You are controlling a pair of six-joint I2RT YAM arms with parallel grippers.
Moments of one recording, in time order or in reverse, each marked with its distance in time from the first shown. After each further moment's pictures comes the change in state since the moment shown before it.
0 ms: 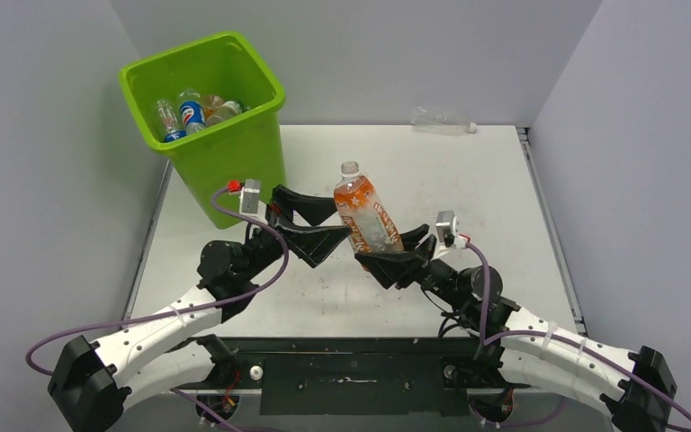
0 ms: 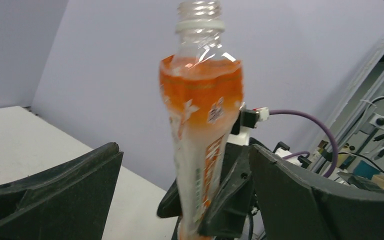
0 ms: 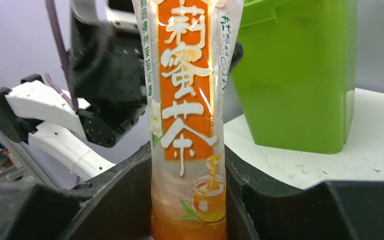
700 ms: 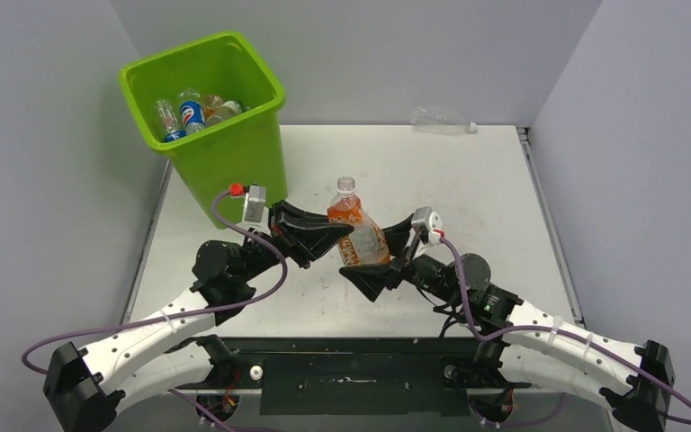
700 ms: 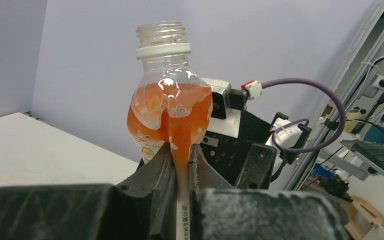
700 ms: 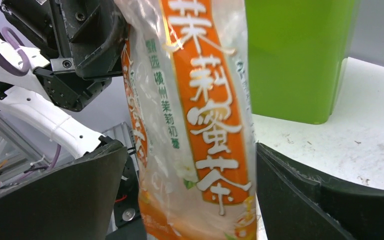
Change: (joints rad) left arm -0.053 -0.020 0.054 -0.054 0.068 0.094; right arm 0.053 0.046 0.116 -0.261 0.013 -0.117
